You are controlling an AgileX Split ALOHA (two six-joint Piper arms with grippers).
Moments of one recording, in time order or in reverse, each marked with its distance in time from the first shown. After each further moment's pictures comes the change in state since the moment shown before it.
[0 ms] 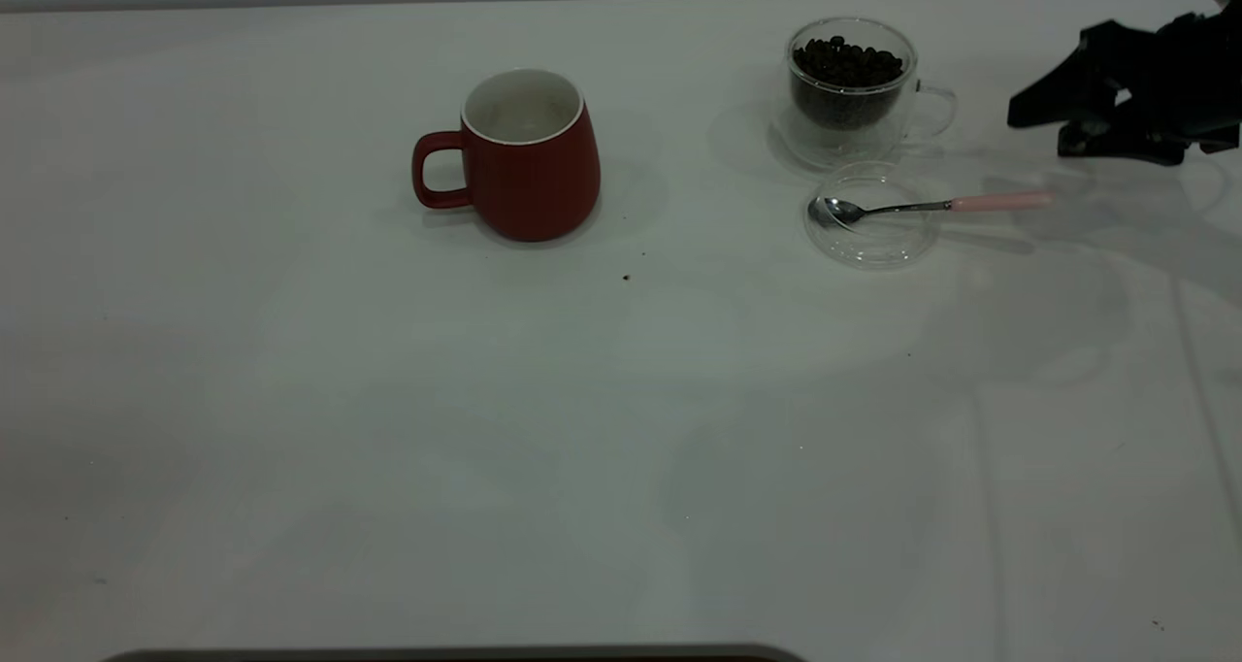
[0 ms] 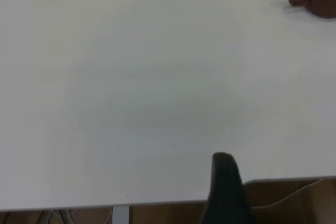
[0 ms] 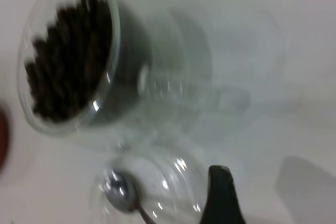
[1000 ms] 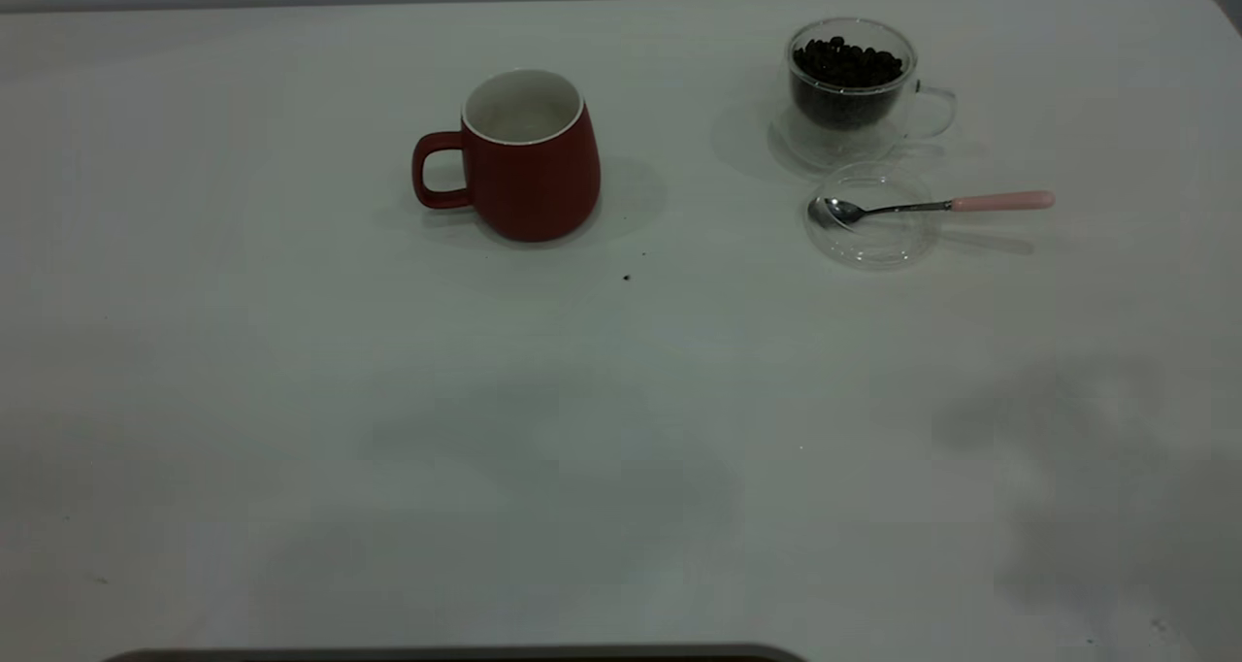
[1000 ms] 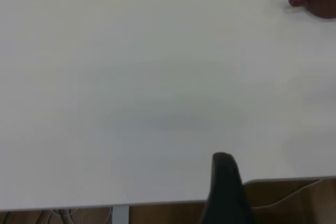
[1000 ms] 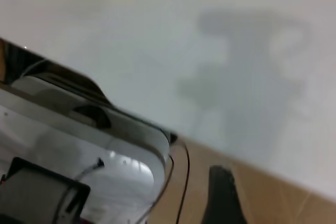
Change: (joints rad) left arm 0.000 0.000 0.000 0.000 0.000 0.000; right arm 0.528 -1.188 0.303 -1.552 0.493 1.502
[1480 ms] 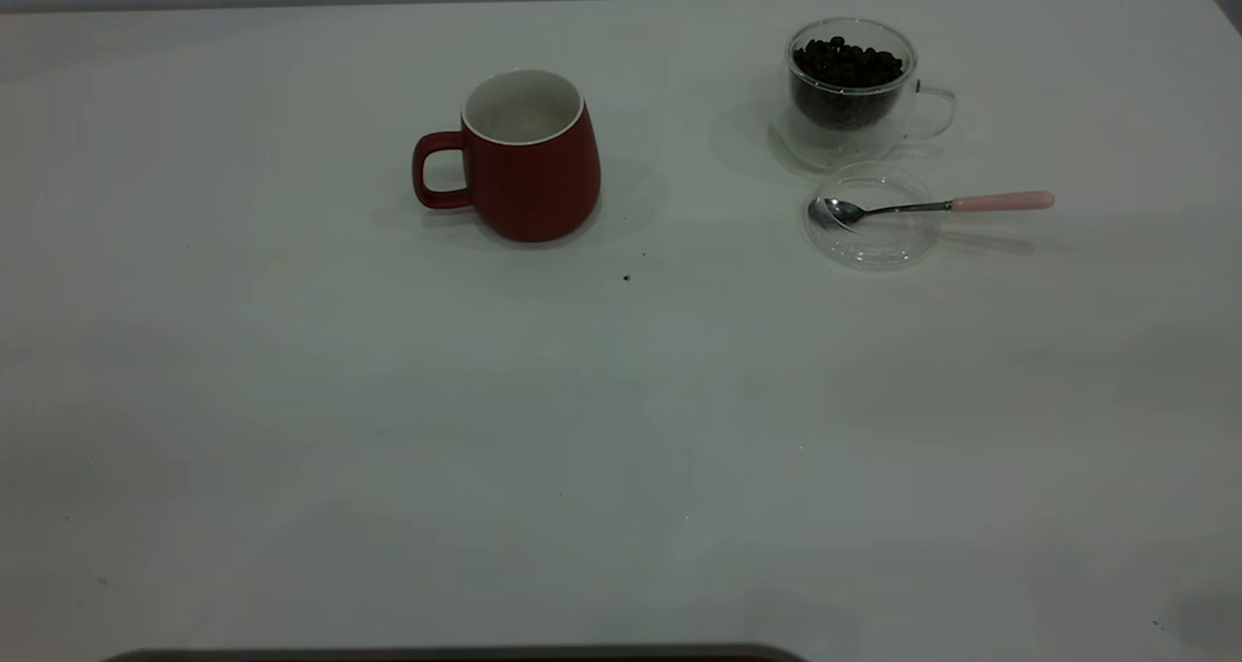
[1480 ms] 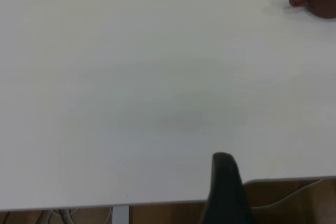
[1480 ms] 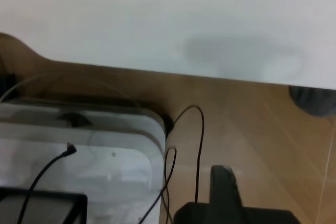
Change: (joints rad) left arm 0.000 0.000 0.000 0.000 0.000 0.000; right arm -0.200 -0.497 0.488 -0.056 -0.051 0.102
